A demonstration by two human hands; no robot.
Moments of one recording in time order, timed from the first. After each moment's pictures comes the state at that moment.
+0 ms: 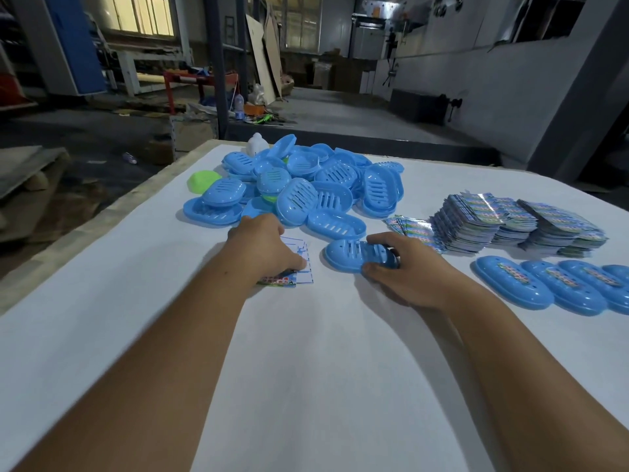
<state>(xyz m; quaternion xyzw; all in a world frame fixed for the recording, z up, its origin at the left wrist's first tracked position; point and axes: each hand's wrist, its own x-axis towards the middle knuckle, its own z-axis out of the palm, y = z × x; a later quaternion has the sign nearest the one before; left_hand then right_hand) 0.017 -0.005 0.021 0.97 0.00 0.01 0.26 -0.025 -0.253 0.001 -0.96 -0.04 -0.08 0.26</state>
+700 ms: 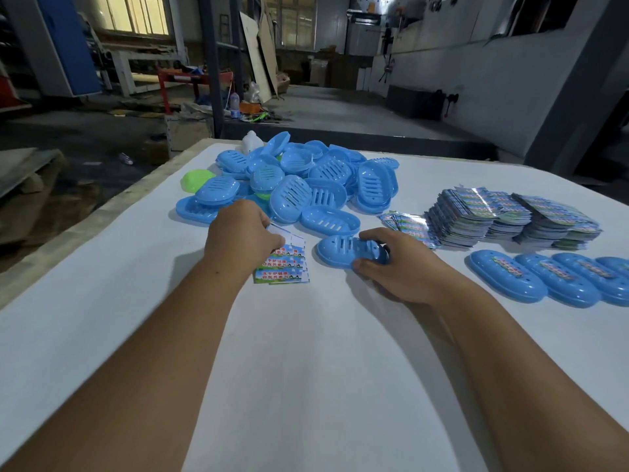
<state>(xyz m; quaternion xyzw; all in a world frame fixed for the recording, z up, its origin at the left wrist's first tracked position) 0.023 -0.001 0.014 0.94 0.02 0.16 0.30 -0.026 -0.248 0.002 -0.97 -0.03 -0.07 0.25</state>
